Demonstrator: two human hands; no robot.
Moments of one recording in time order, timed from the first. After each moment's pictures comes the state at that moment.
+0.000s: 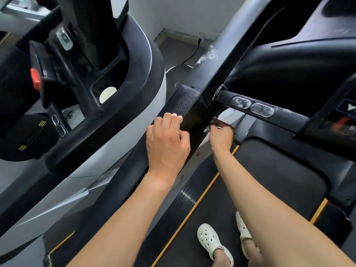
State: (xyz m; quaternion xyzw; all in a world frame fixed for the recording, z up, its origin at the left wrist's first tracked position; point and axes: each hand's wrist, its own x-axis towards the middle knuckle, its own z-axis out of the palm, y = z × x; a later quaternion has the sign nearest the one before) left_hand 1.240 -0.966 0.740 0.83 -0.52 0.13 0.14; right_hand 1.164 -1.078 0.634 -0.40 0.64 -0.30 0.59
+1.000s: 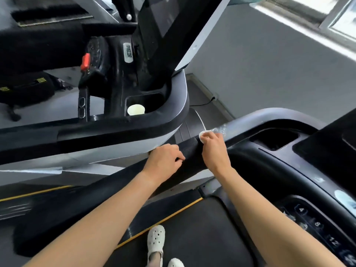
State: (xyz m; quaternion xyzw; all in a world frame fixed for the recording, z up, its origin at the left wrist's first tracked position) left_hand 1.269 -0.980 0.803 0.86 -0.46 -0.09 0.21; right_hand 1.179 -1.167 0.774 -0.96 0.23 -0.13 0.12
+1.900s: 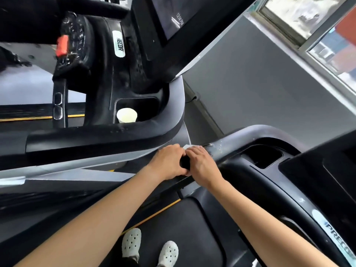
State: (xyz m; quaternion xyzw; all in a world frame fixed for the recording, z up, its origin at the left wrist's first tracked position) left_hand 1.331 -1.028 0.795 0.83 -0.47 -0.21 0.22; right_hand 1.214 -1.174 0.766 -0.99 0.09 -0.03 0.13
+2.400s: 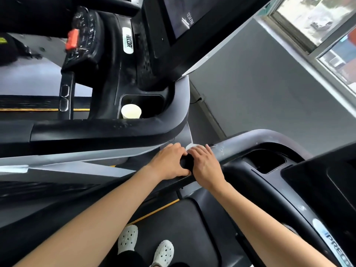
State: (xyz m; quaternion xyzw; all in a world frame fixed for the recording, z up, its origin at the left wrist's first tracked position) left_hand 1.327 -1.025 0.783 0.82 -0.45 -0.24 0.26; right_hand 1.210 -1.175 0.770 -0.99 0.11 -0.02 0.08
